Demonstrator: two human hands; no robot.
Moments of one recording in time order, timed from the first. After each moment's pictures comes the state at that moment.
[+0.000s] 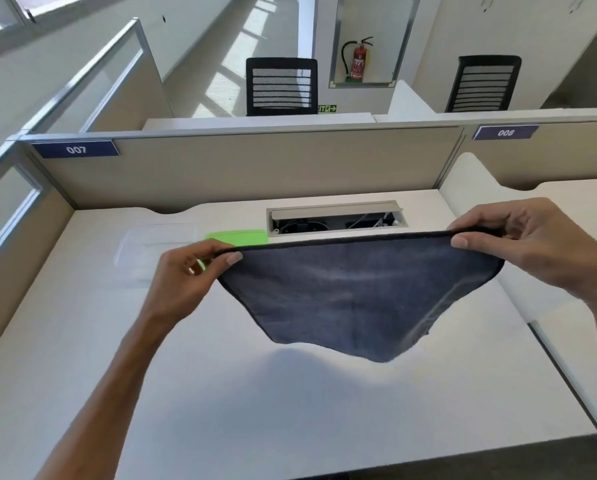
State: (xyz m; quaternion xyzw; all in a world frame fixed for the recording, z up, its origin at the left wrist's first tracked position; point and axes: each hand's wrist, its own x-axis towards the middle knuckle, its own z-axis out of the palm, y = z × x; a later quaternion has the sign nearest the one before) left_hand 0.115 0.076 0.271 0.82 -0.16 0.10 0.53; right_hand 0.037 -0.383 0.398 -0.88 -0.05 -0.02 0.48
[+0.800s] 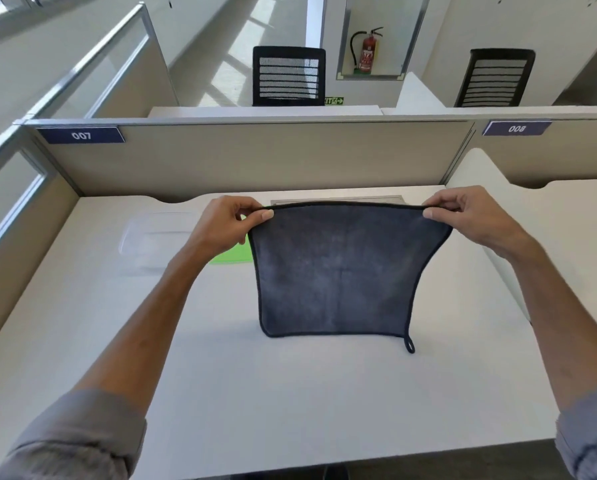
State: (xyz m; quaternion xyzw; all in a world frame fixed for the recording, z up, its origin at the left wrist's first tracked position) left_hand 0.205 0.041 0.272 0.89 -0.15 0.01 0.43; right_hand 0.142 -0.412 0.316 -0.91 0.02 -0.02 0.42
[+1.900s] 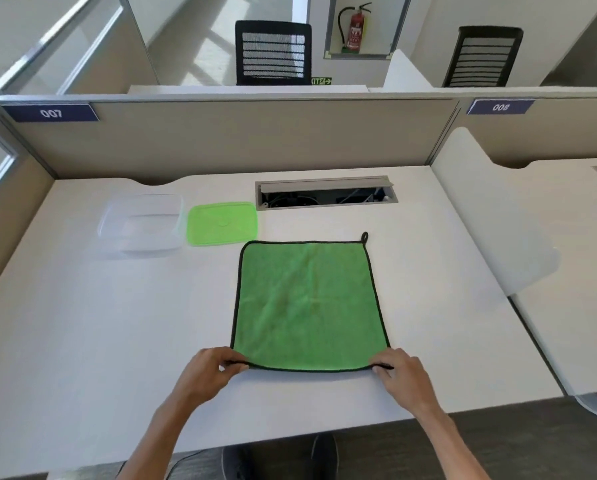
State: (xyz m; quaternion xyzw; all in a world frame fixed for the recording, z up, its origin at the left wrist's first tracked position) left_hand 0.006 0.088 0.021 0.92 -0.09 -0.21 0.31; right_hand -0.085 -0.361 0.025 -0.95 0.09 0.10 0.27
